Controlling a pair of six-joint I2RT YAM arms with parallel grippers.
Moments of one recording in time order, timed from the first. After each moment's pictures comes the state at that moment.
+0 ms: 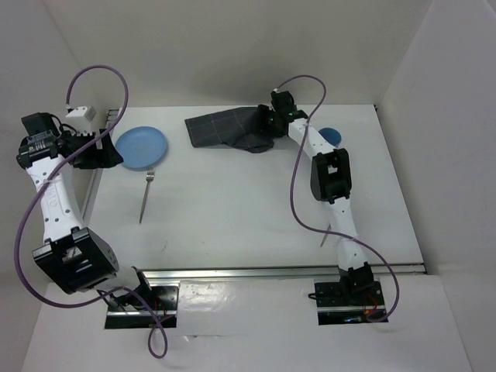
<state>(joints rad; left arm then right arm) 0.54 1.42 1.50 -0.96 0.58 0.34 0.31 2.57 2.34 -0.49 -0.15 0.43</state>
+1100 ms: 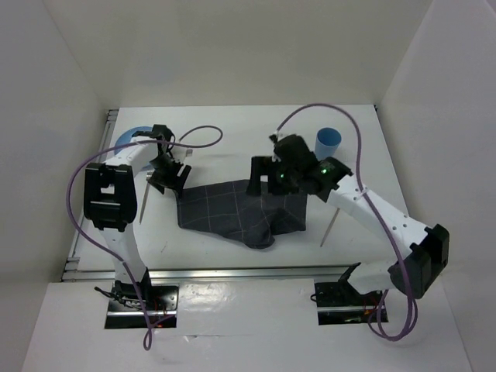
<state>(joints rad) -0.05 1.95 1.47 -0.98 0.17 0.29 0.73 1.34 1.24 -0.73 -0.07 0.59</state>
